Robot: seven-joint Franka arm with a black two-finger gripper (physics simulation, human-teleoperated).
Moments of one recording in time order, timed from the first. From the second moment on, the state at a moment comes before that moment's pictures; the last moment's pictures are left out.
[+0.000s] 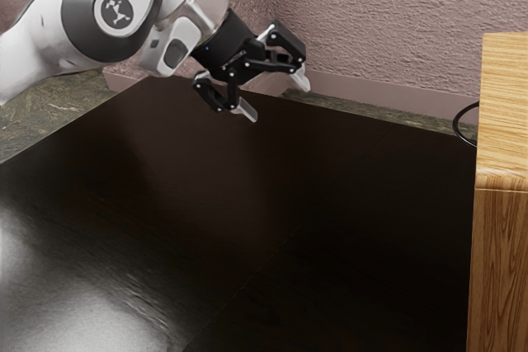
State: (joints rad) arm -0.44 -0.01 0.40 -1.49 -0.27 1.92 2.56
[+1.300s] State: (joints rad) arm -0.58 0.04 0.37 -1.40 -0.31 2.06 2.76
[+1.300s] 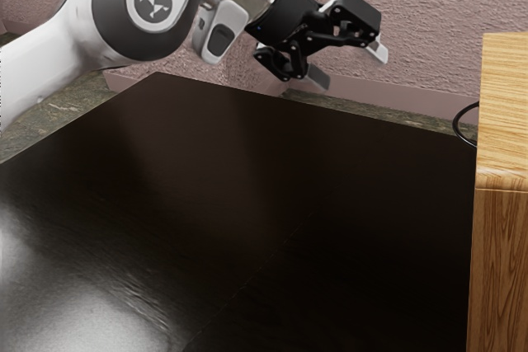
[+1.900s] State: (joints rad) arm -0.62 0.07 0.37 -1.40 -0.30 2.09 2.78
